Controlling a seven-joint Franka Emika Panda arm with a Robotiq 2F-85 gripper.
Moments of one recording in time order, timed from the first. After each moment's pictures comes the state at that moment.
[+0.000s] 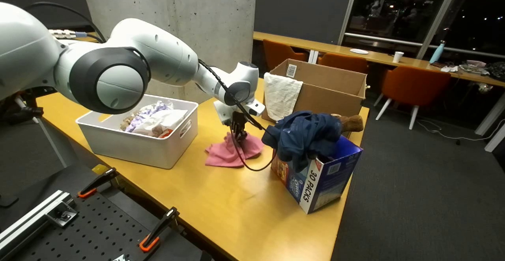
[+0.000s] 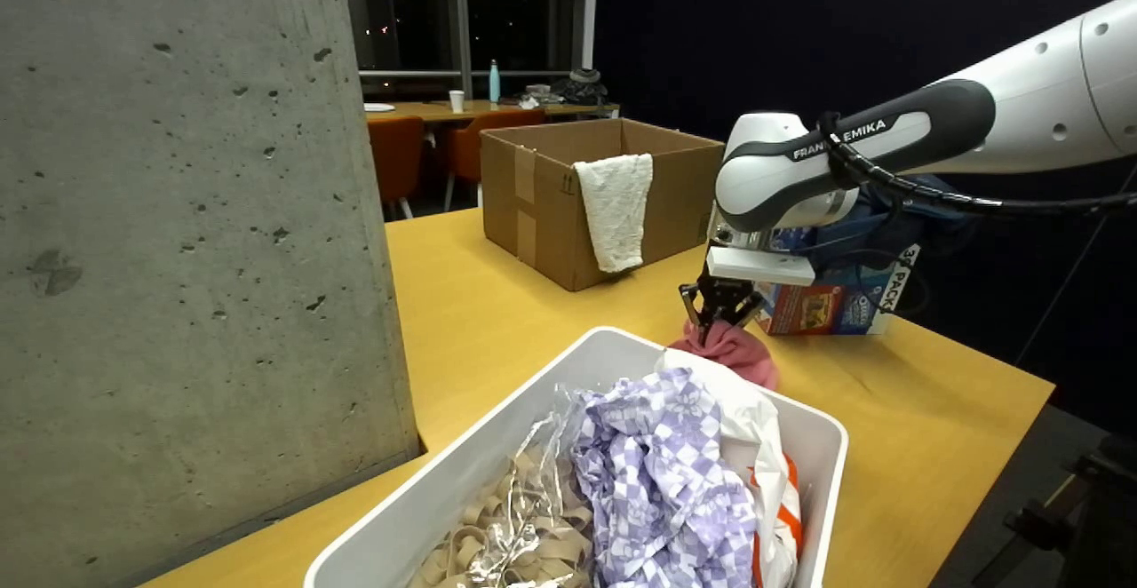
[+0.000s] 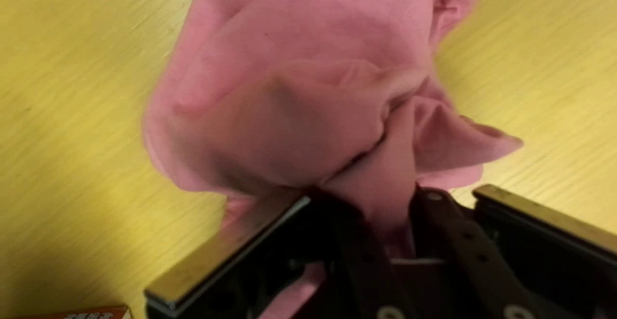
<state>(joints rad) -0.02 1.29 -0.08 -0.86 0.18 2.12 0.48</state>
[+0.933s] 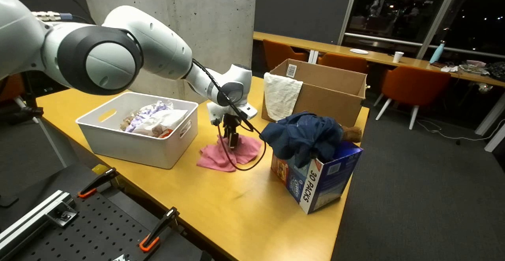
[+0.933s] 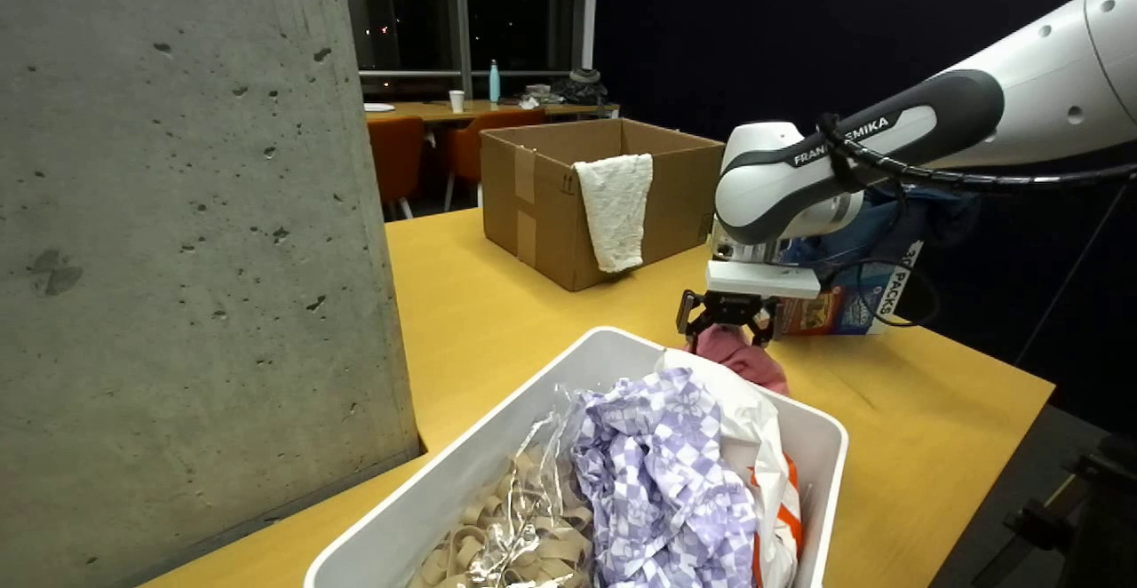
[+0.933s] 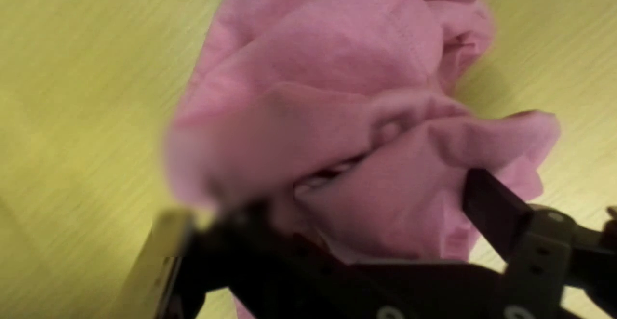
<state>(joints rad) 0.02 1.21 -0.10 -1.04 0.18 2.12 0.59</state>
